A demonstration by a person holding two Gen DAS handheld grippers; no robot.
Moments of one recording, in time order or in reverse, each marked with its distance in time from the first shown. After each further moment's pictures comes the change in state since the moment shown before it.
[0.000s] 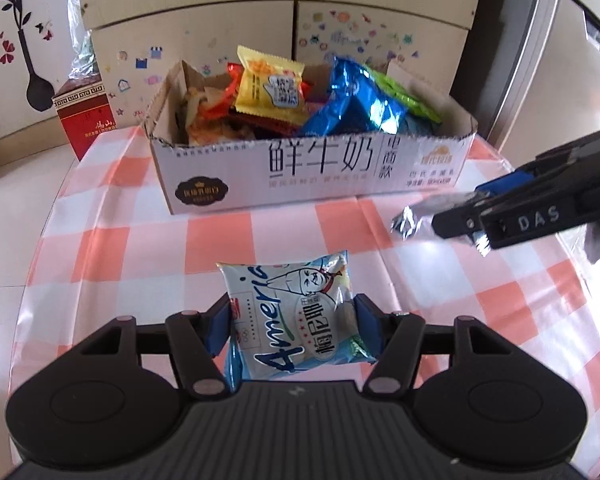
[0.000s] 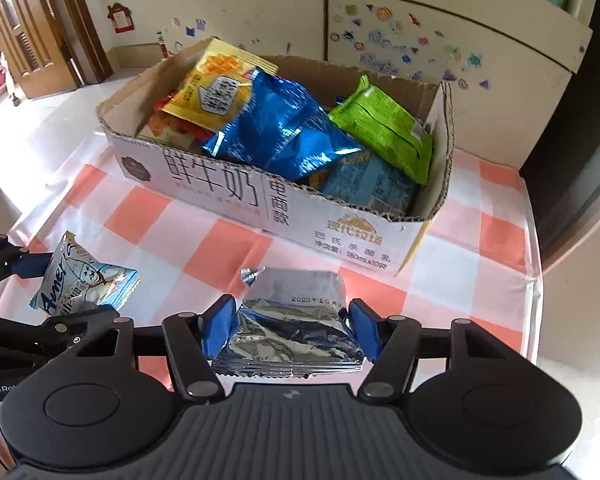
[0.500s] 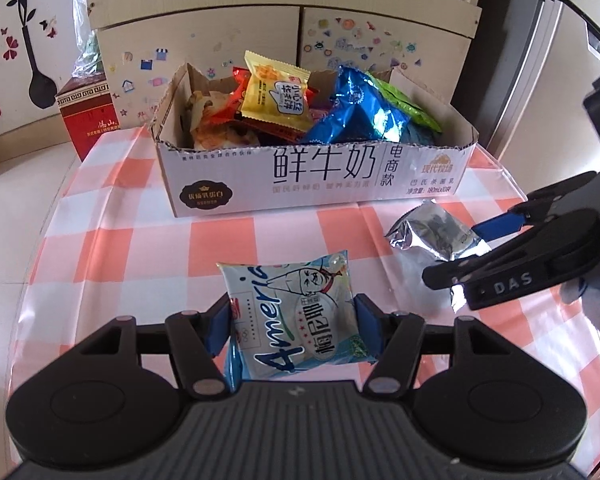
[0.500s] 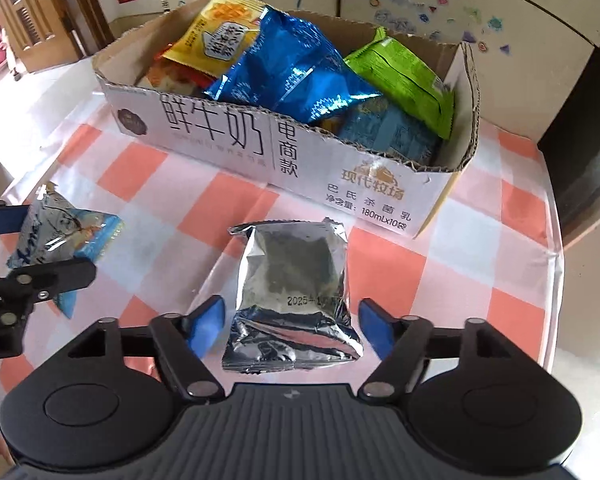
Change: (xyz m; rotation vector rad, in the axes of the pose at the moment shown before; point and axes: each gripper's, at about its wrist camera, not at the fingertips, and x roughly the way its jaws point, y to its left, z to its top) left arm -0.002 0.003 0.002 -0.013 -0.007 -0.004; right arm 0.028 0.003 -0.019 -0.021 0.079 -0.037
